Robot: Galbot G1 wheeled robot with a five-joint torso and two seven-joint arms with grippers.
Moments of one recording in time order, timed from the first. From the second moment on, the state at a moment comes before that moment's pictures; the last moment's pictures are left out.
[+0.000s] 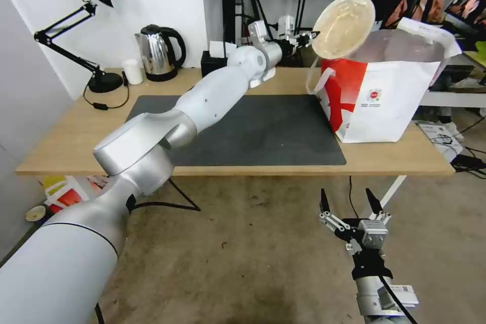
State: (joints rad) left arm -0.23 -1.59 0.52 -0.63 -1.48 0.22 0.30; right arm -1.71 0.83 0.16 2.21 0.17 0.29 0.74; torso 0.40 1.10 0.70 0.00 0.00
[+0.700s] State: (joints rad) left arm -0.23 -1.59 0.52 -0.61 -1.32 0.38 0.36; right arm -1.71 0.83 0.16 2.21 0.17 0.29 0.74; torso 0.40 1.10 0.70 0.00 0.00
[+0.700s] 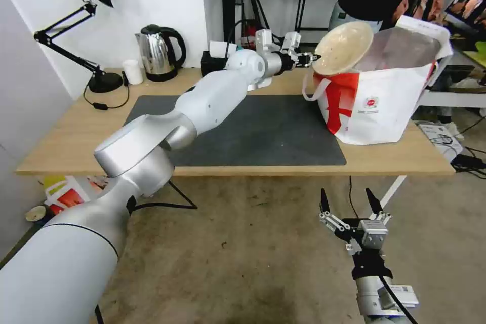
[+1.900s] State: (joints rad) left arm -0.32 -1.59 0.45 -0.58 -1.27 0.47 0.40; right arm -1.71 0.83 0.16 2.21 0.17 0.29 0.74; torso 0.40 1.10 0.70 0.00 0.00
